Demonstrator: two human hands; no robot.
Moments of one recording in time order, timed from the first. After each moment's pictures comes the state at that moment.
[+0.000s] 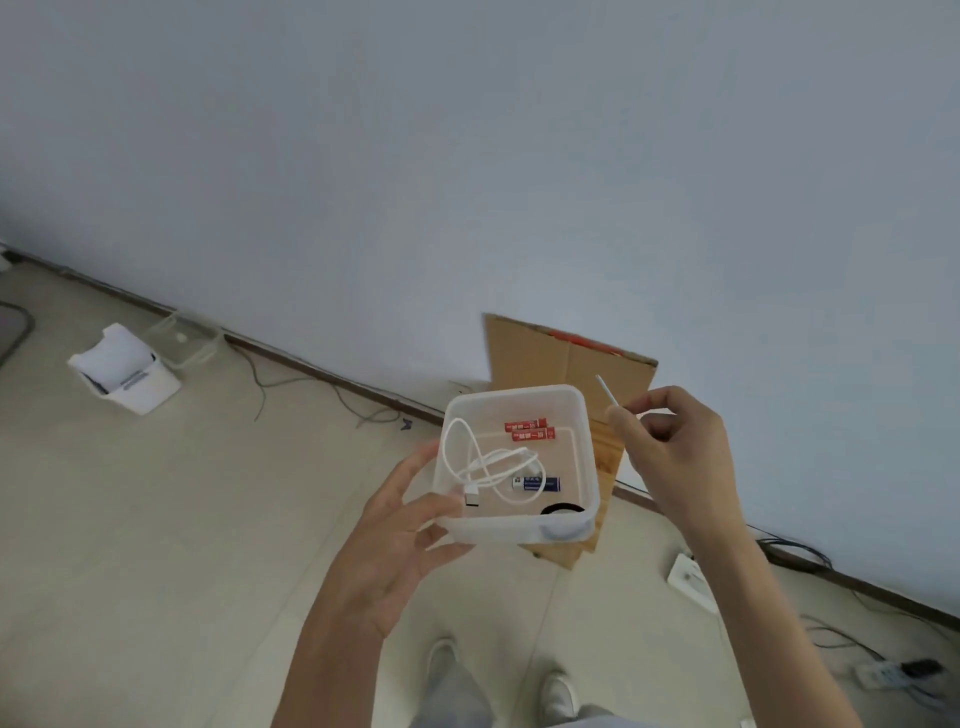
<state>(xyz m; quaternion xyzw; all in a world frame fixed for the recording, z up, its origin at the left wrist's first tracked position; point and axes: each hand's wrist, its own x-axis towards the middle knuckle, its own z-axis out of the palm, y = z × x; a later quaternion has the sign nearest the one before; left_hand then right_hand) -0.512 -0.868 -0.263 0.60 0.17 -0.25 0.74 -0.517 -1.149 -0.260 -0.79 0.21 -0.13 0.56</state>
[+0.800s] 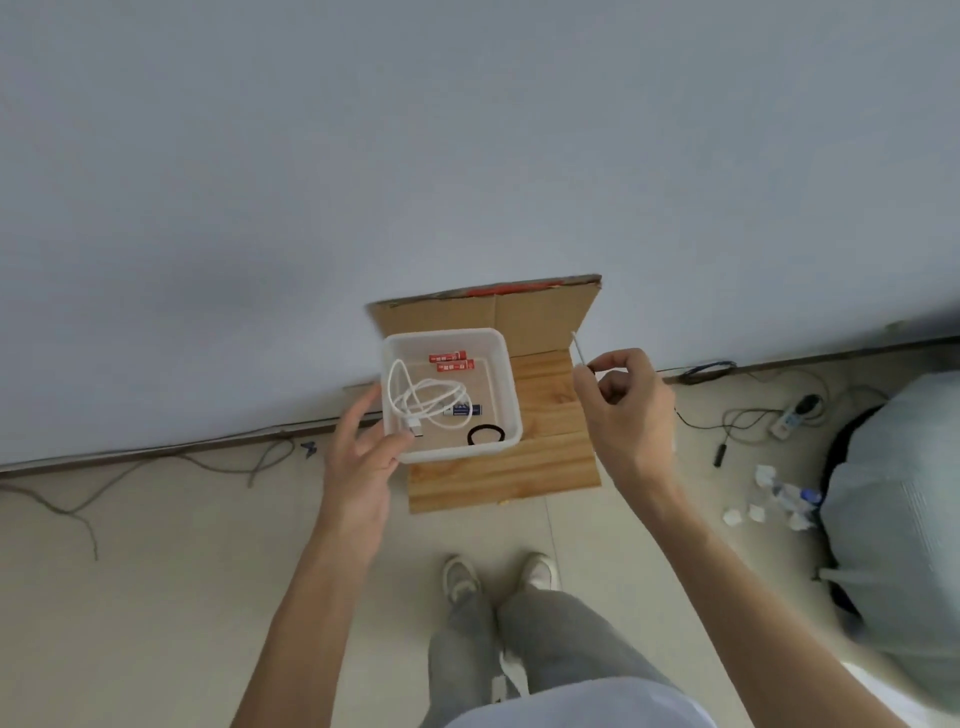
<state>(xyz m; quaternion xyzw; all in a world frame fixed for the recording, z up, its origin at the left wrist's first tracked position) -0.193 -0.865 -0.417 0.66 0.06 -0.36 0.66 -0.351 -1.085 -0.402 -0.73 0.45 -0.26 0.45</state>
